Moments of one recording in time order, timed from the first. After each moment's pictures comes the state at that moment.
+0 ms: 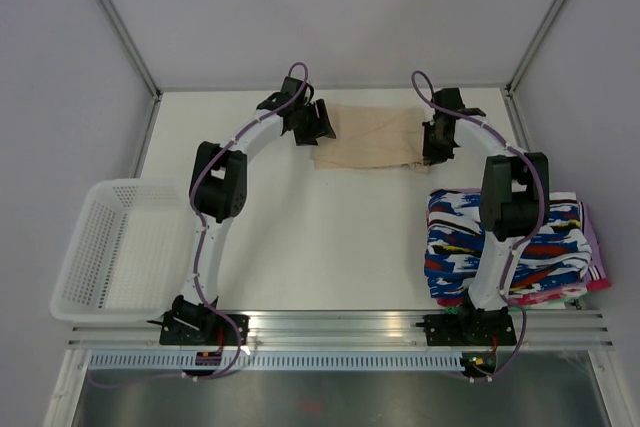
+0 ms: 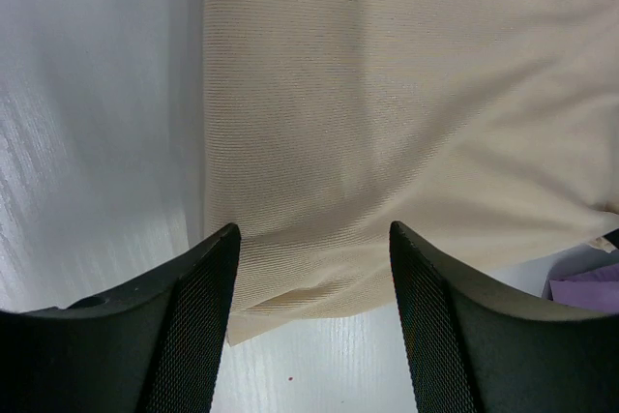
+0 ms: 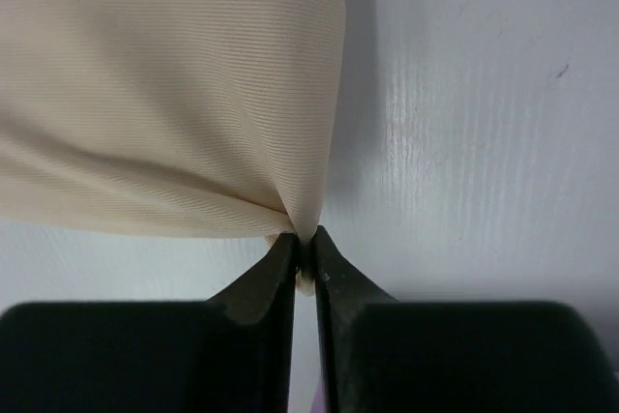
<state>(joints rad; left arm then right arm) -0.39 2.38 2.00 -0.49 0.26 -0.57 0.08 1.98 1.50 -0.64 0.01 0.20</state>
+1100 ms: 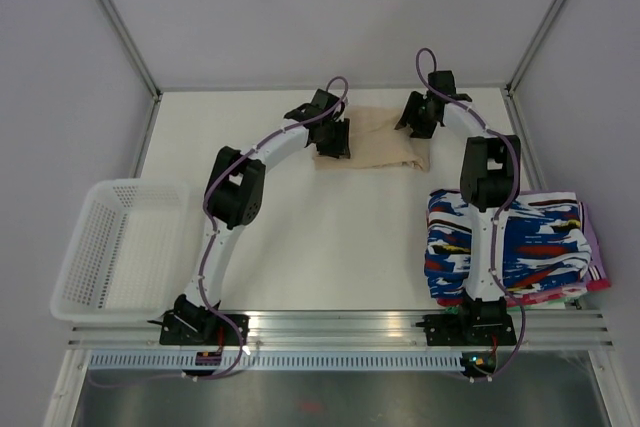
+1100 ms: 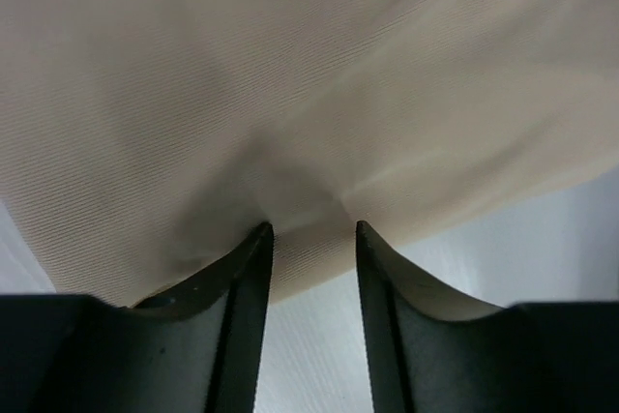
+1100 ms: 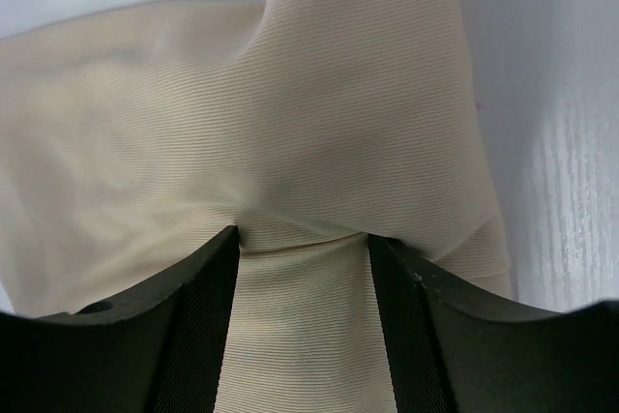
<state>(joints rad) -0.53 2.38 2.01 -0.51 0.21 -0.36 0.05 2.37 1.94 -0.51 -0.20 0.48</state>
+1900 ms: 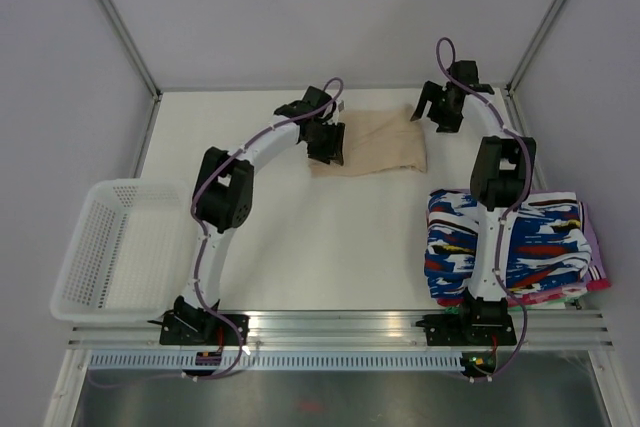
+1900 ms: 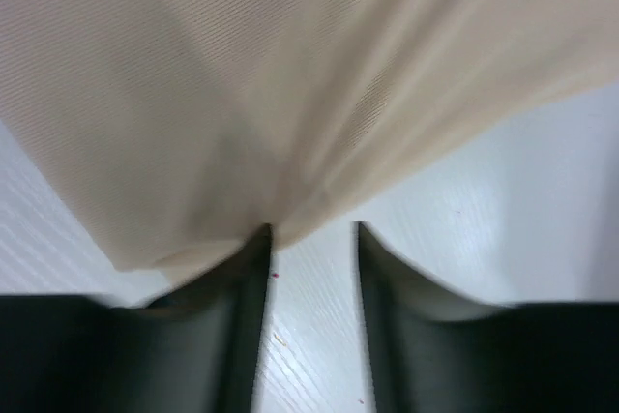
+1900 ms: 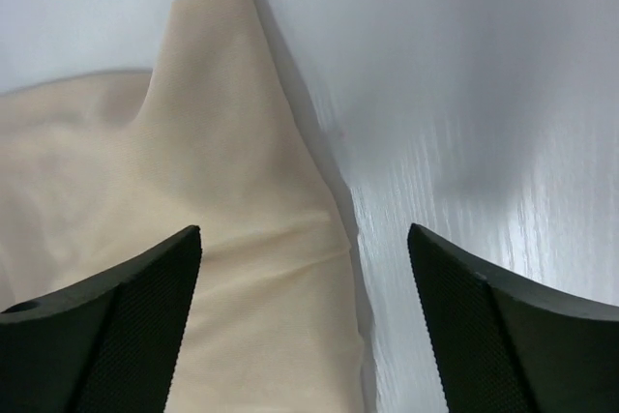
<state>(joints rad) -0.52 2.31 1.94 -0.66 0.23 -0.26 -0.03 2.40 2.09 -0.64 -0.19 0.37</state>
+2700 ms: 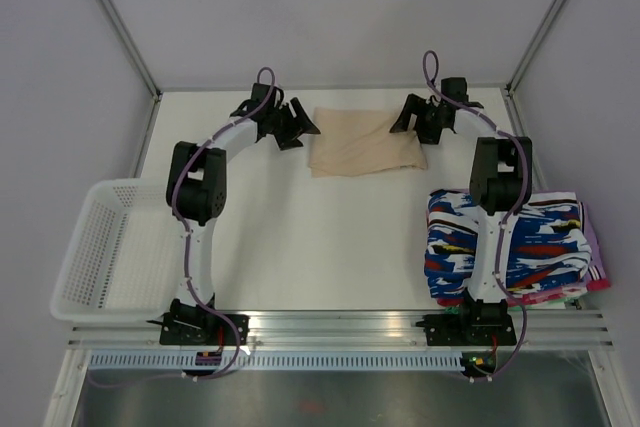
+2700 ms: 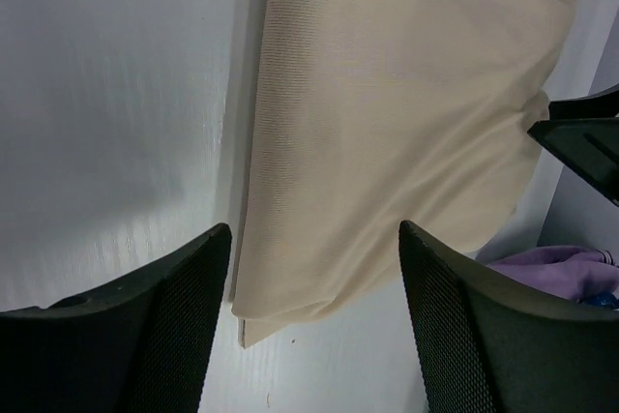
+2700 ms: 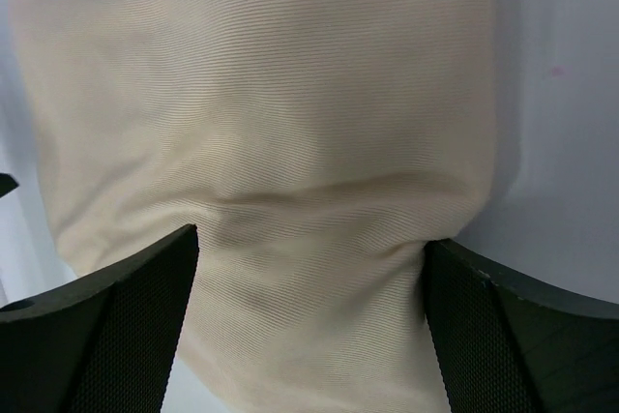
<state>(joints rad) -0.26 2.24 1.72 -0.28 0.42 -0.72 -0.01 2.30 1.79 -0.42 -0.47 0.33</state>
